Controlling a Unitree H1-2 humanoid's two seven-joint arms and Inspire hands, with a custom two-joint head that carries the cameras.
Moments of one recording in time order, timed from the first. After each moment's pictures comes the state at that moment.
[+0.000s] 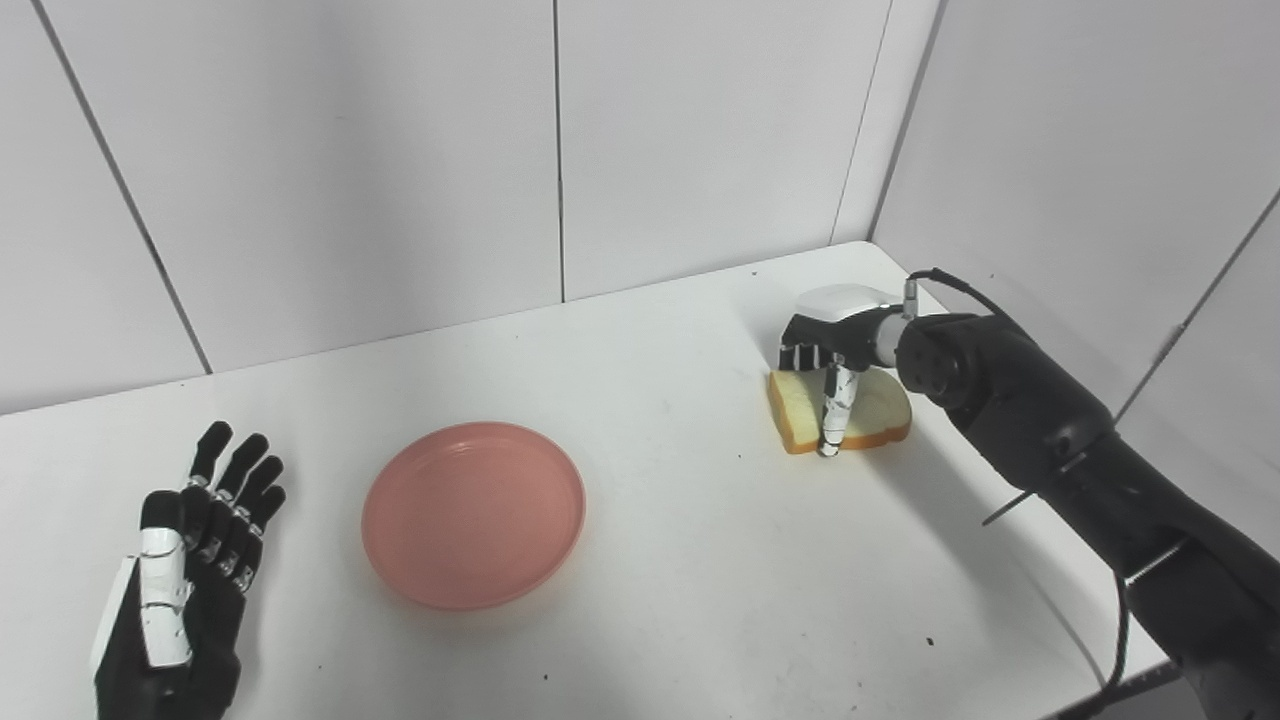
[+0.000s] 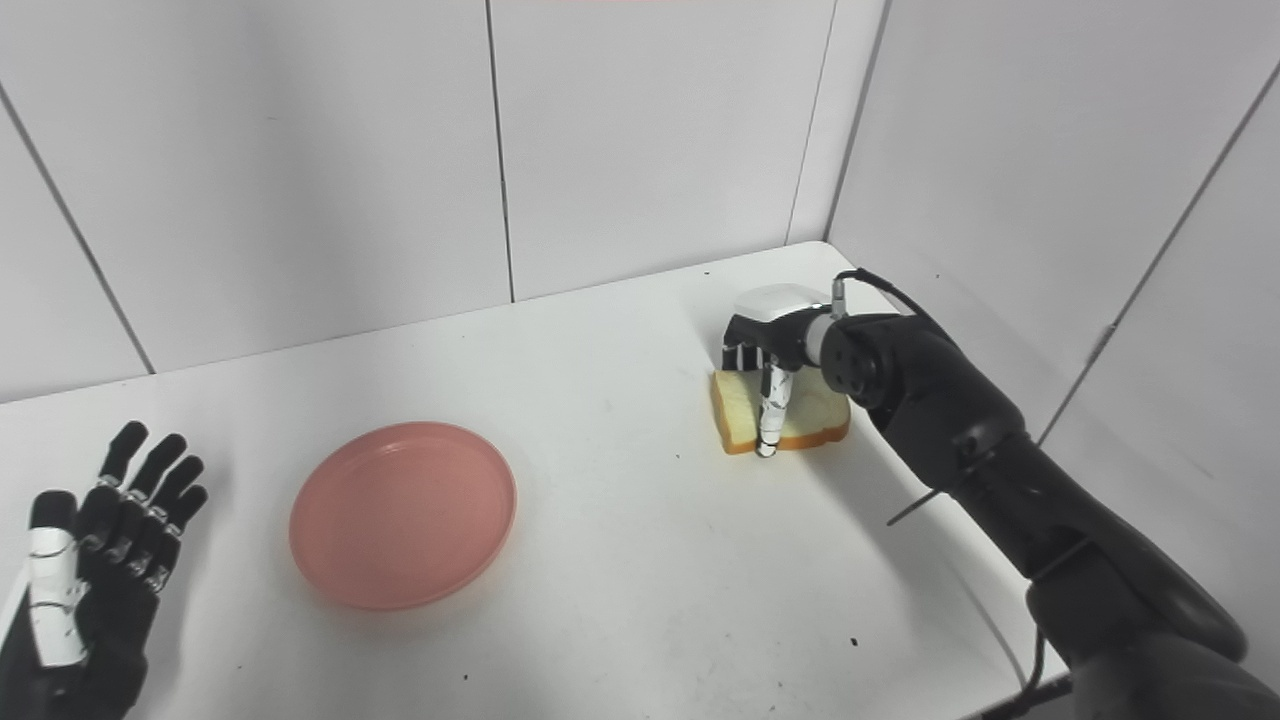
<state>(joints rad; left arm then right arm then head) -0.16 0.02 -0.03 -0.18 -0.24 0.18 -0.18 -0.58 -0.85 0.27 0.30 -0.71 0.14 0.59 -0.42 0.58</state>
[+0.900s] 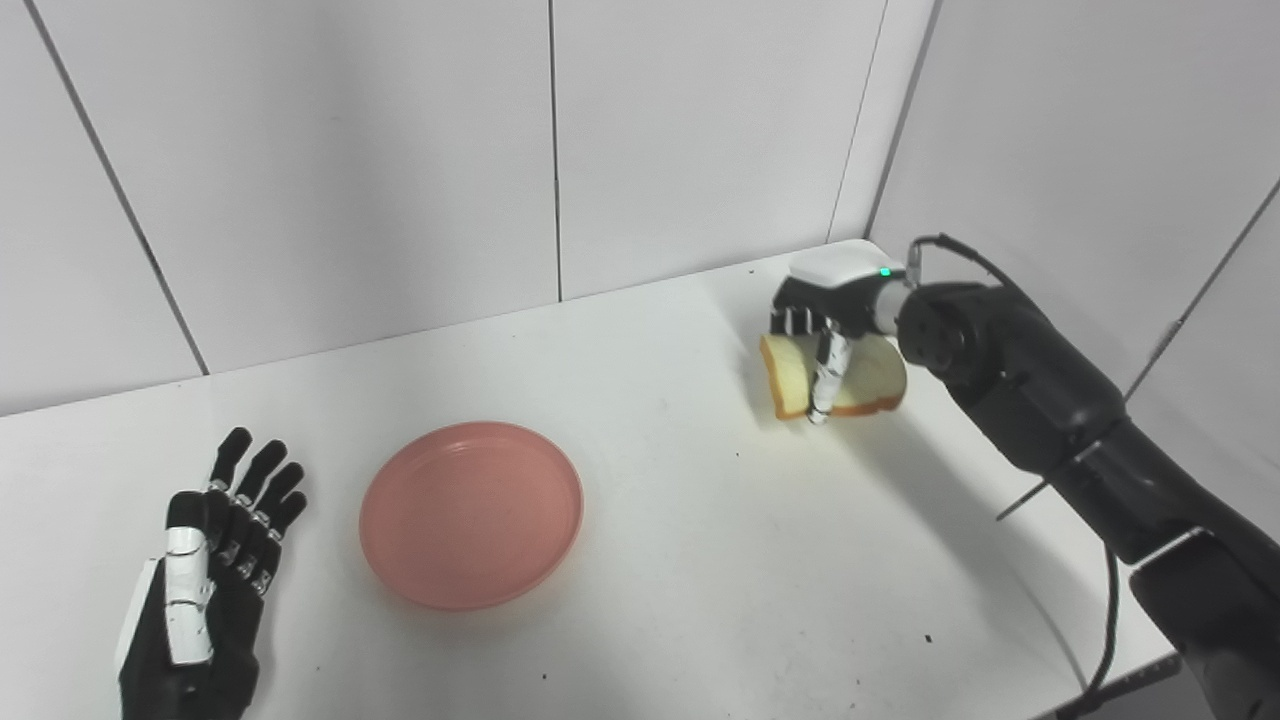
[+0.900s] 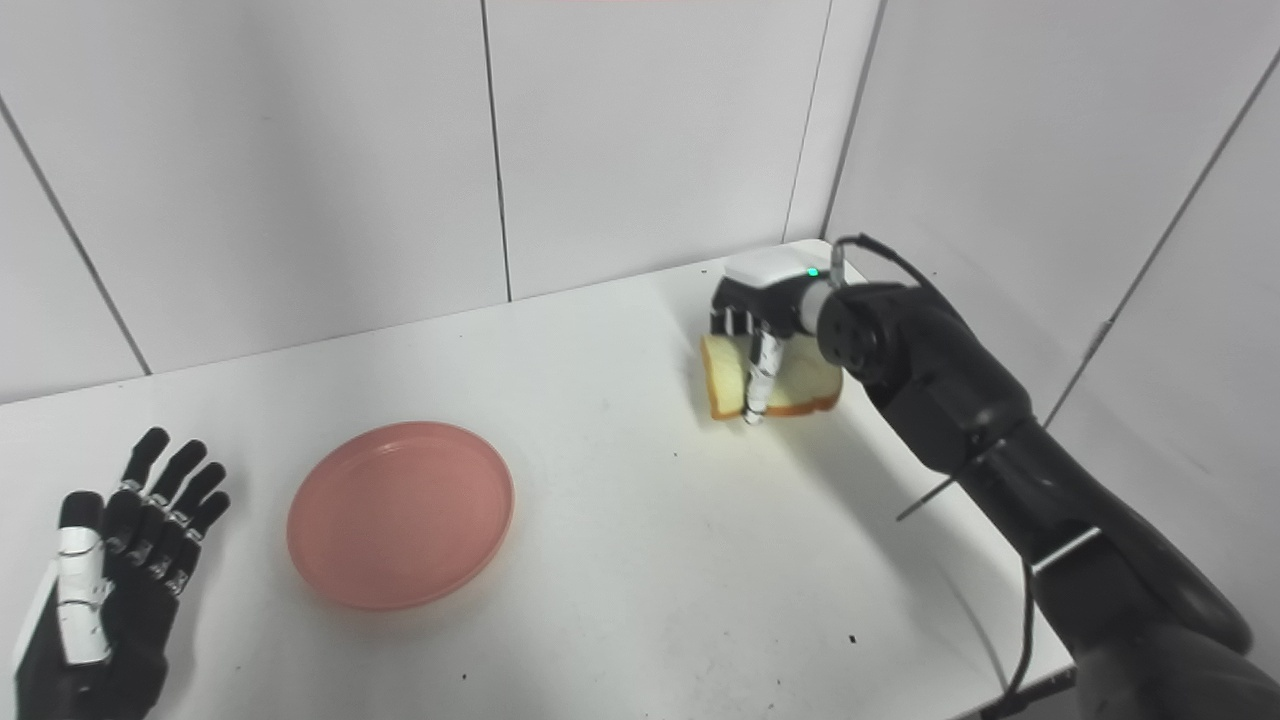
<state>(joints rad) -0.16 0.01 -0.05 -0.15 -0.21 0.16 -0.17 -0.64 -0.86 0.22 0.10 -0.70 0.24 0.68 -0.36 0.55</state>
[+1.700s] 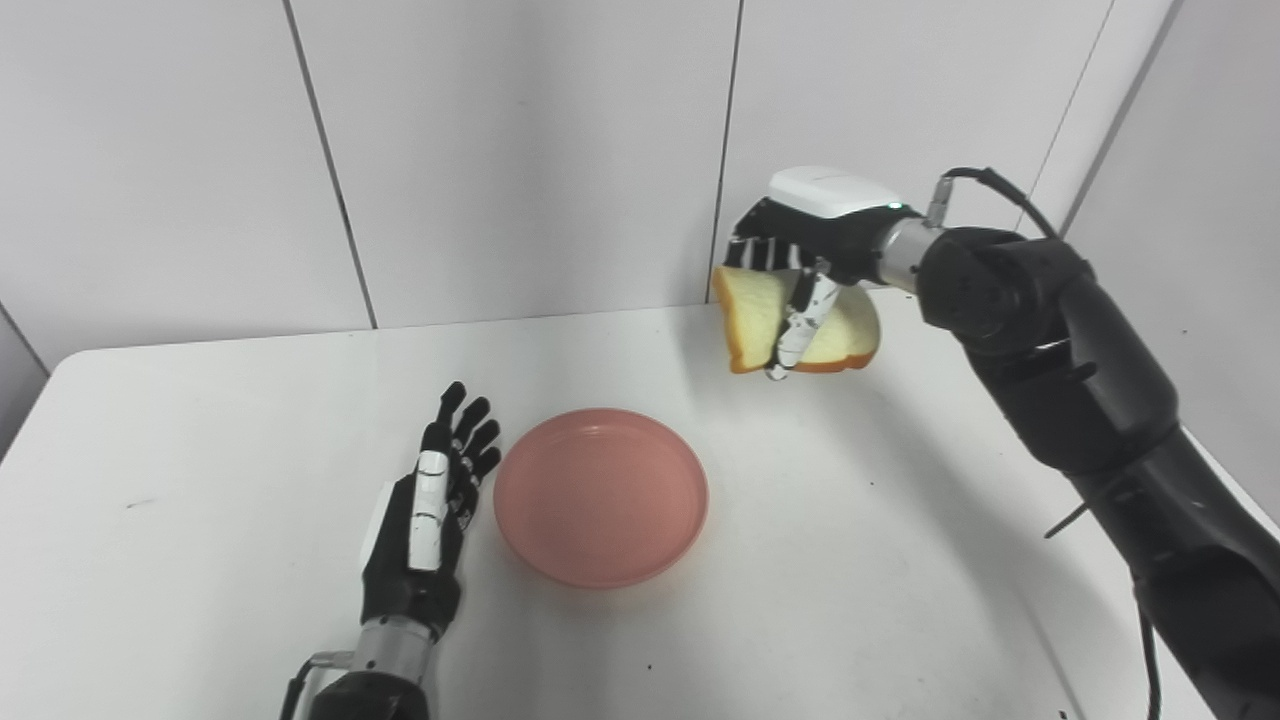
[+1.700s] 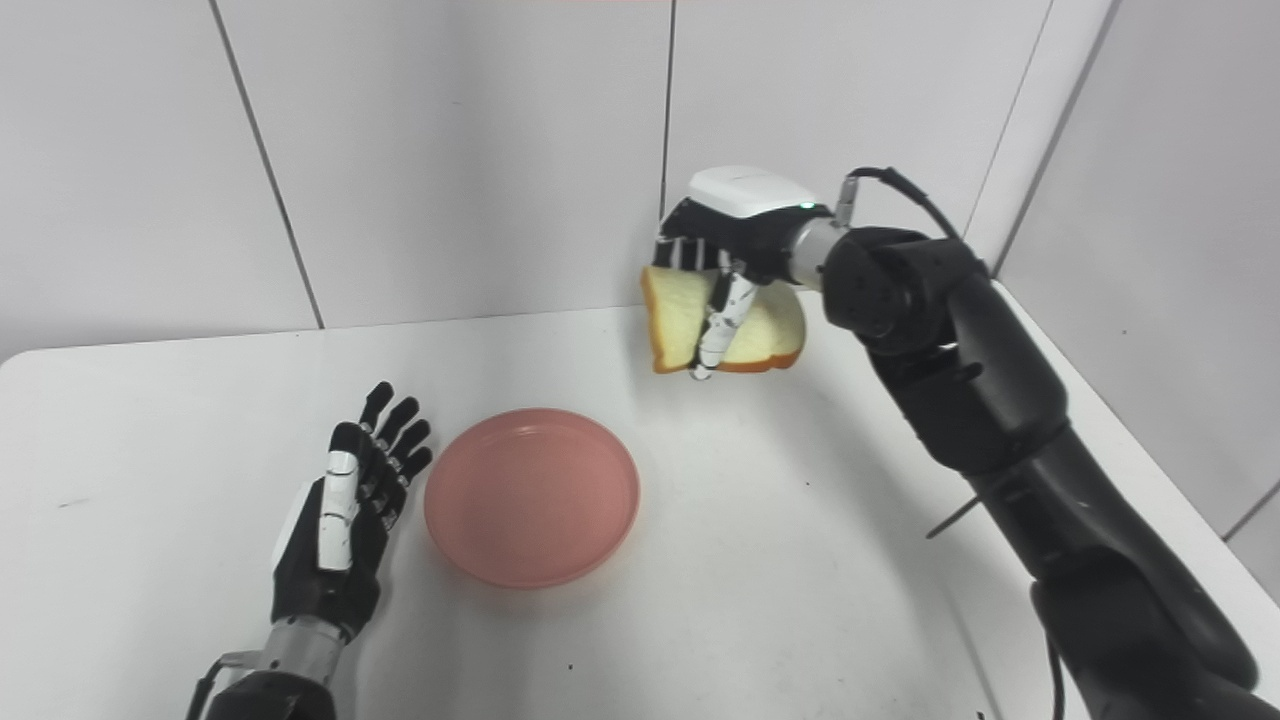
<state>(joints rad) -0.19 -0.14 -0.11 -0.03 -0.06 0.12 -0.07 -0.86 -0.62 0.31 -0.05 -0.63 0.25 0.75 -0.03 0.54</state>
